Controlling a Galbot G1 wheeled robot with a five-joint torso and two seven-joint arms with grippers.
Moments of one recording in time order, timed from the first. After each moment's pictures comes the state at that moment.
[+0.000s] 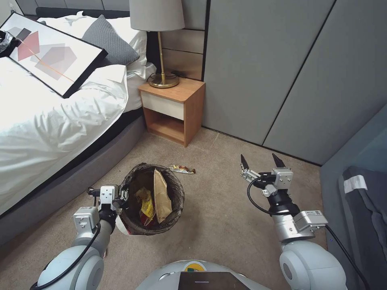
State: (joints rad) left arm 1.78 -1.40 -0.67 -2.50 -0.26 0.61 -0.09; right arm -1.72 1.45 0.56 2.48 0.11 -0.16 0.03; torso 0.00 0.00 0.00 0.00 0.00
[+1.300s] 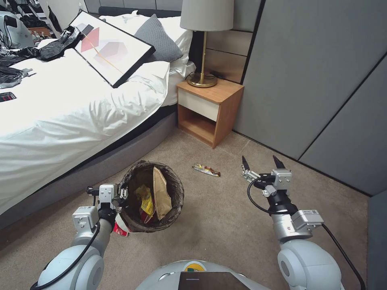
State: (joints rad) left arm 1.78 -1.41 -0.67 -2.50 -0.26 0.60 -0.10; right arm -1.71 1.45 0.57 2.44 0.12 -0.15 0.05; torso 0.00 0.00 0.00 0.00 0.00
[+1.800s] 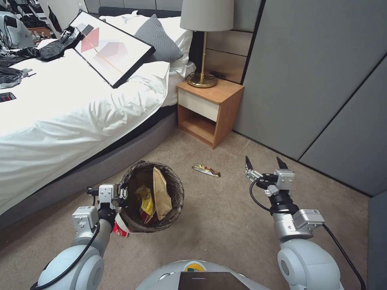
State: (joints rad) left arm 1.78 -1.41 -0.67 -2.50 -0.26 0.60 -0.10; right arm -1.71 1.45 0.58 2.43 0.14 -0.15 0.09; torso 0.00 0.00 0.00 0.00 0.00
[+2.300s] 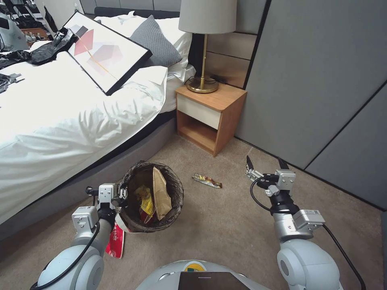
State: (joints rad) left arm 1.78 -1.41 -0.67 -2.50 -0.26 0.60 -0.10; right arm -1.71 1.45 0.57 2.43 0.14 -0.14 0.10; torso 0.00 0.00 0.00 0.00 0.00
